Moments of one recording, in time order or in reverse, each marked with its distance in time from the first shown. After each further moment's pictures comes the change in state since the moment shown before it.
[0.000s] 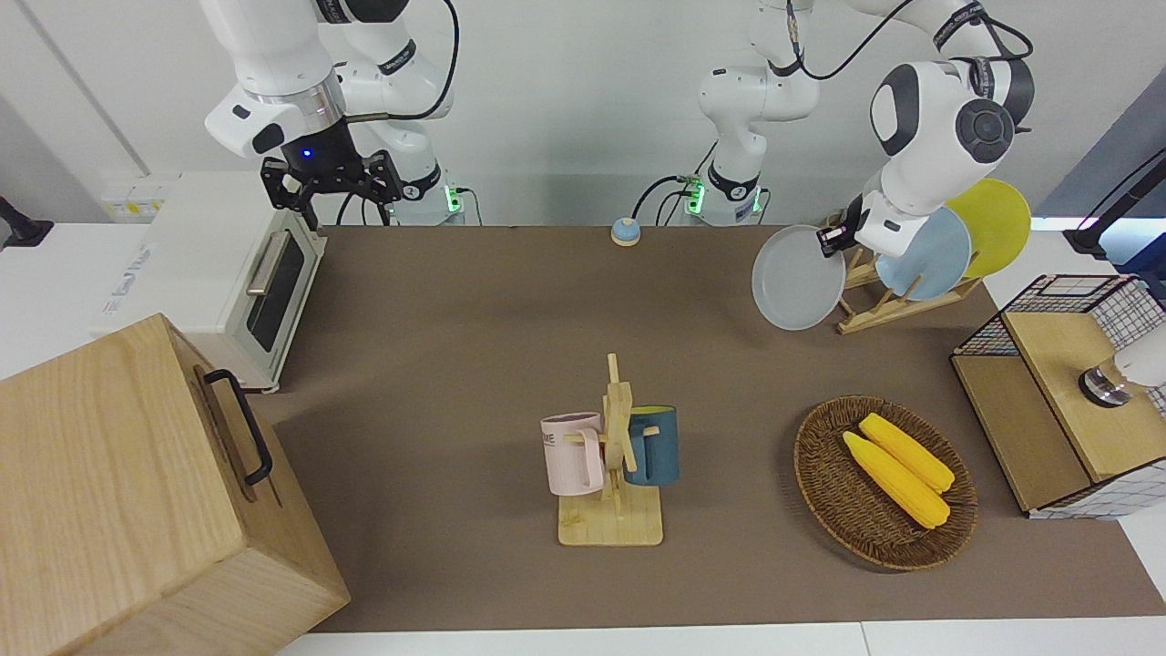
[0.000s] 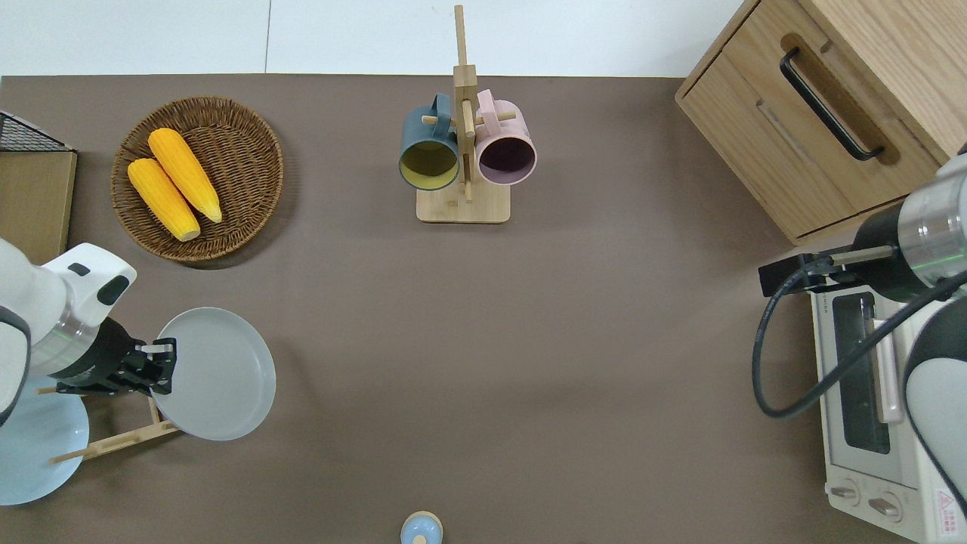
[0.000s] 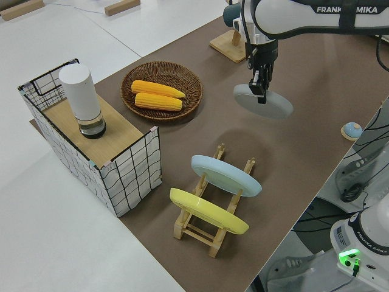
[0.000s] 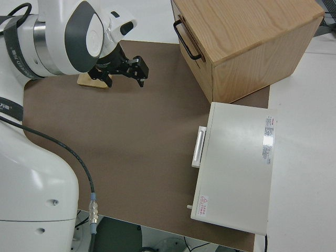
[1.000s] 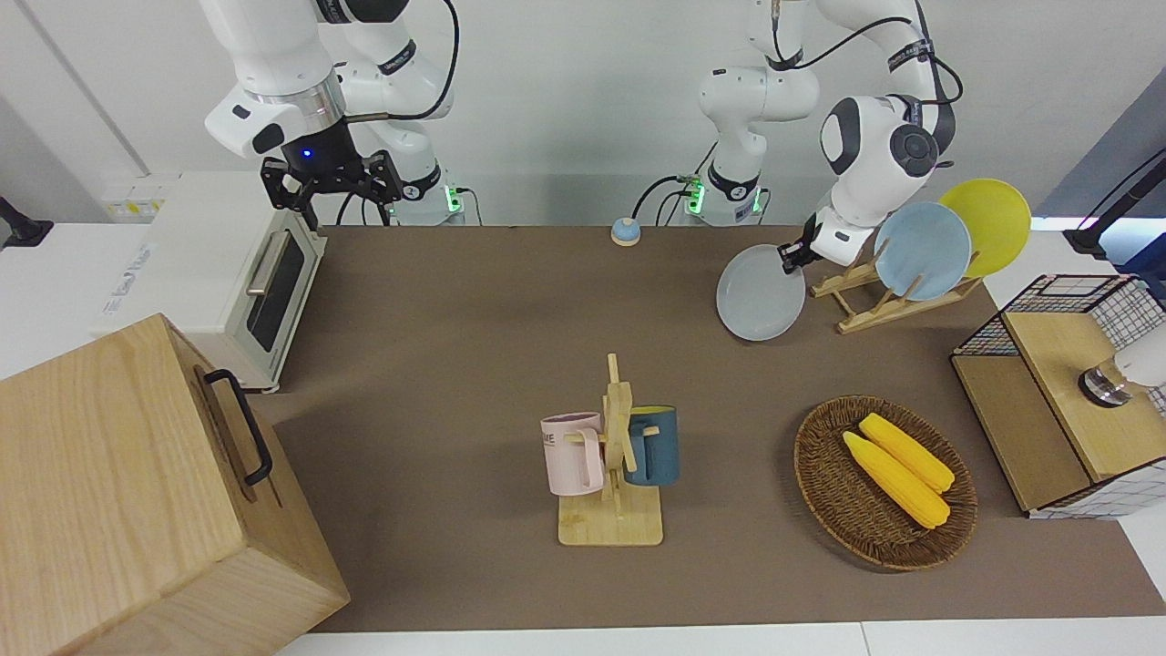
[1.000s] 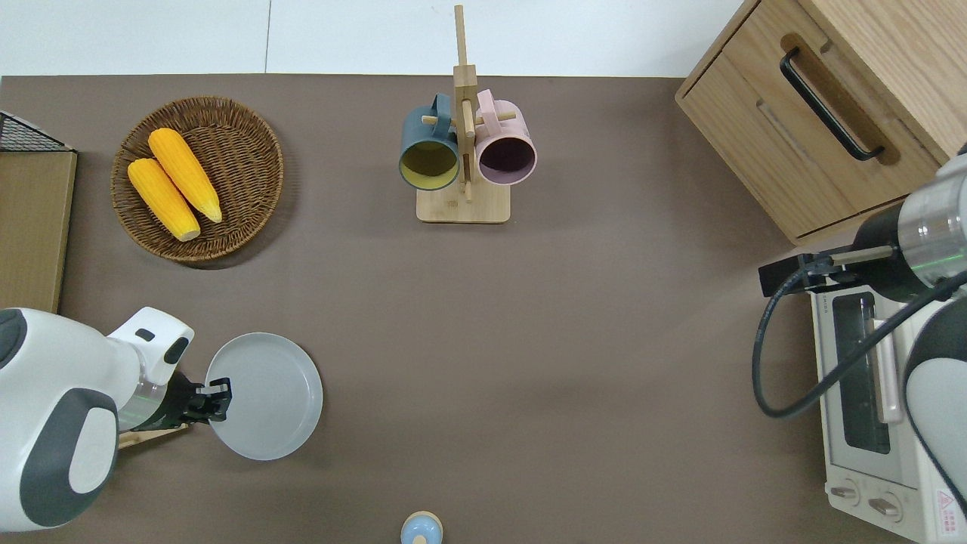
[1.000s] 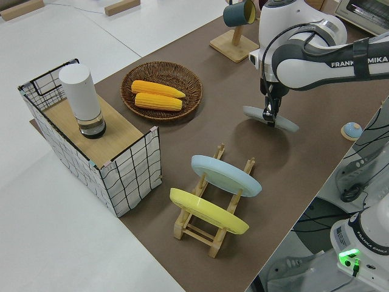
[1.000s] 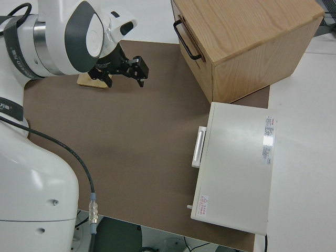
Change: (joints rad) left arm -0.001 -0.141 -0.038 -0.371 -0.047 0.315 -0.053; right arm 0.000 0.000 0.000 0.000 0.000 0.000 0.000
